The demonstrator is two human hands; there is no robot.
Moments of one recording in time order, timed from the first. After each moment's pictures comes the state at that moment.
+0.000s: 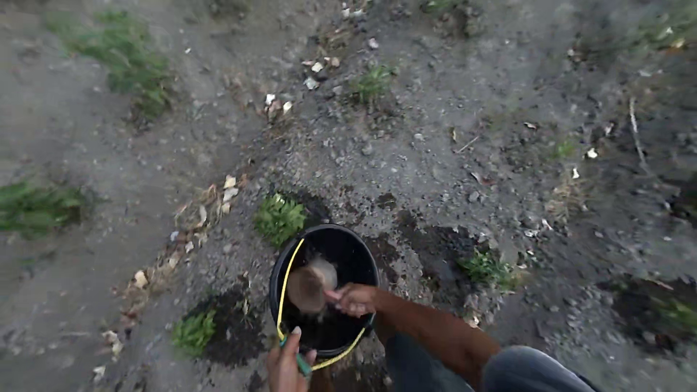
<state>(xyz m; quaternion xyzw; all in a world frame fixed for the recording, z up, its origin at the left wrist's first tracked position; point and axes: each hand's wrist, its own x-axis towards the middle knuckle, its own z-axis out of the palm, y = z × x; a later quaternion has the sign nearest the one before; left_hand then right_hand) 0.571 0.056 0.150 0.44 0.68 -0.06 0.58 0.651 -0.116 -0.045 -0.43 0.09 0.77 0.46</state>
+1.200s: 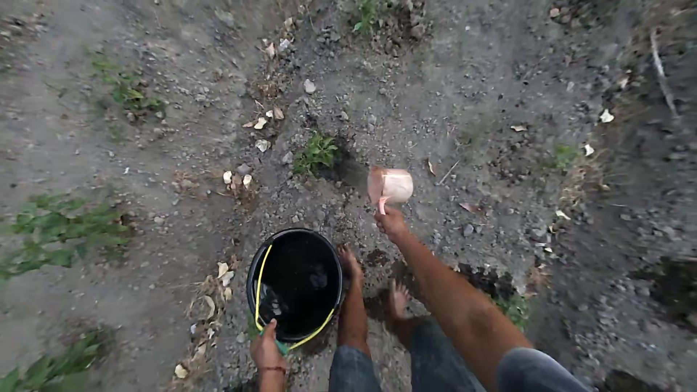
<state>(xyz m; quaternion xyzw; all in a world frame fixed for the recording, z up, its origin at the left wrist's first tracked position) 0.989 0.036 0.023 0.63 0.67 -0.10 0.38 1.165 -0.299 -0.151 -0.62 0.42 0.32 0.58</state>
